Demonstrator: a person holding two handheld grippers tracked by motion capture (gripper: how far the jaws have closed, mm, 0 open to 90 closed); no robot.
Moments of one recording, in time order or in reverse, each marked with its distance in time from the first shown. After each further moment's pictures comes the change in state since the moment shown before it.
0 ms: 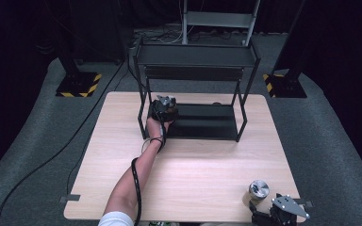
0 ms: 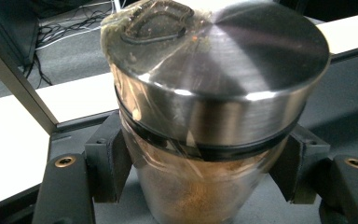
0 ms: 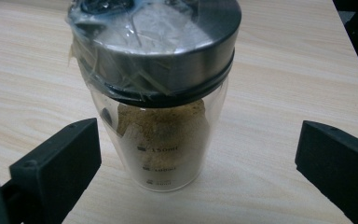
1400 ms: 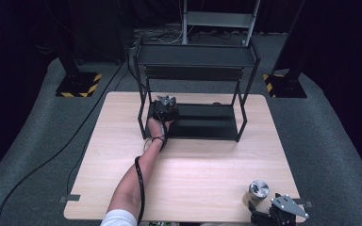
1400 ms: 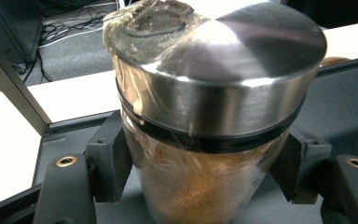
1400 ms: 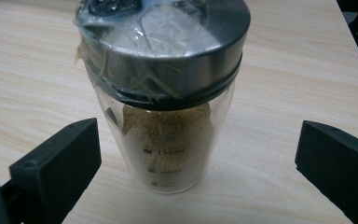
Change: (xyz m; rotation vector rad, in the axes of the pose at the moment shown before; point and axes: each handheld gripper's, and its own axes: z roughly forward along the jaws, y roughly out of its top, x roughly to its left) left arm 0.001 -0.006 0.017 -0.013 0.009 -0.029; right arm 0.000 0.000 0.001 -0.002 0.008 -0.002
